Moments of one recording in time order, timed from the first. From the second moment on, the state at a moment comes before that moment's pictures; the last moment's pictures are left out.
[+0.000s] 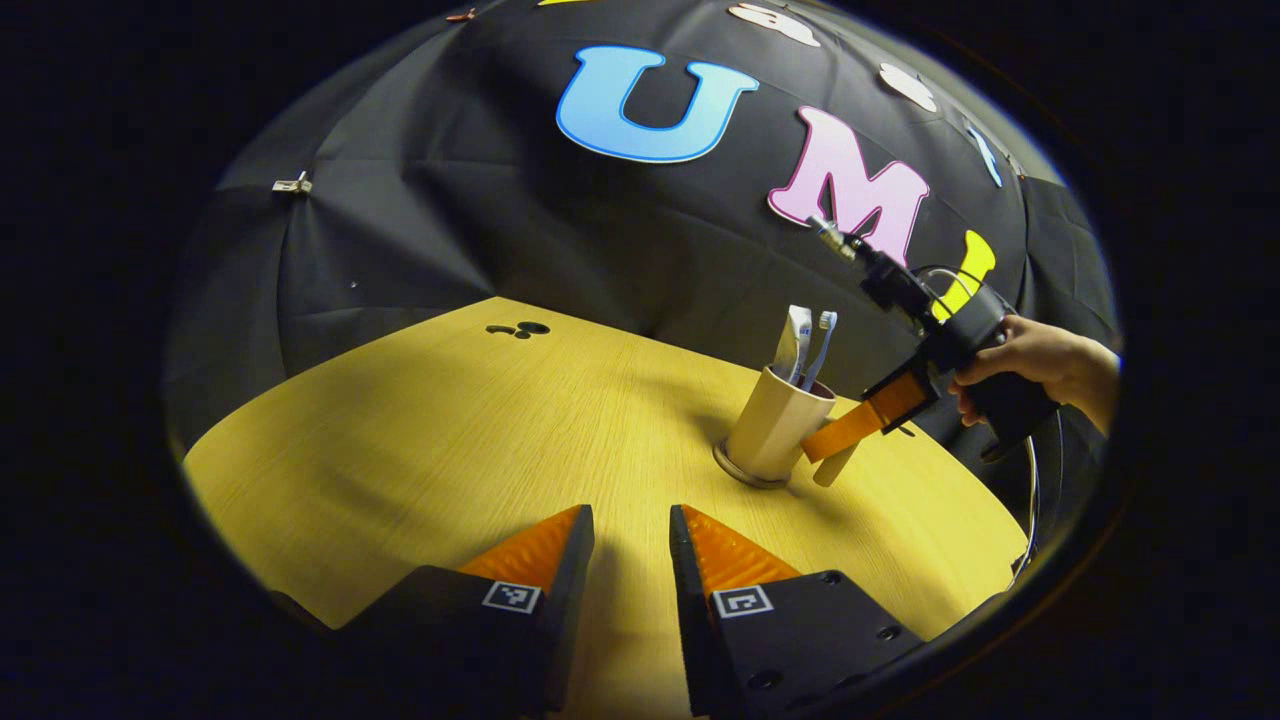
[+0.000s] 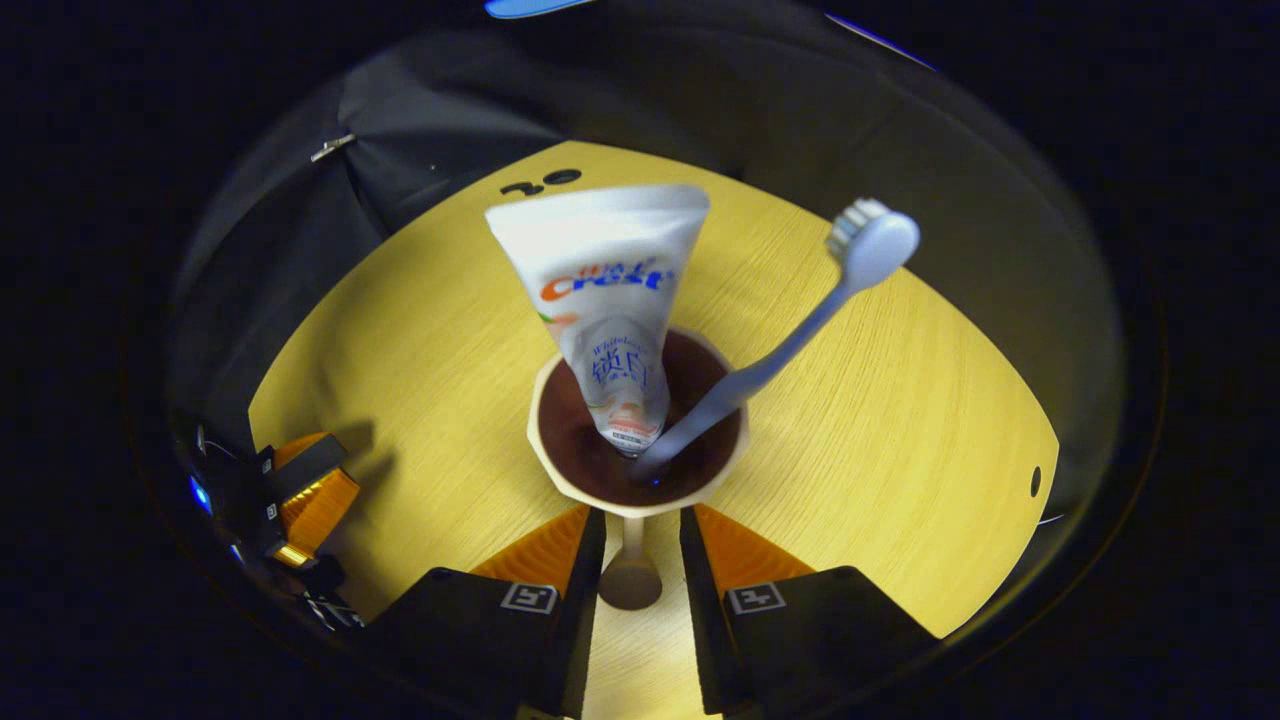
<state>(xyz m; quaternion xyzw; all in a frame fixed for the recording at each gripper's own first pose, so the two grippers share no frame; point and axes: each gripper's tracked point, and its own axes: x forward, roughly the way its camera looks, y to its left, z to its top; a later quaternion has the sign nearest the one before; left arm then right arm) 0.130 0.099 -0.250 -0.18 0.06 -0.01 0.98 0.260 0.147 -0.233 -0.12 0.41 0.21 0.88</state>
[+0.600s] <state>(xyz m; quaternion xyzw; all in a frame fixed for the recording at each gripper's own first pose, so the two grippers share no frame) 0.122 0.075 -0.174 -0.12 0.05 -0.02 0.99 0.221 0.108 -0.120 -0.05 0.25 0.20 0.95</state>
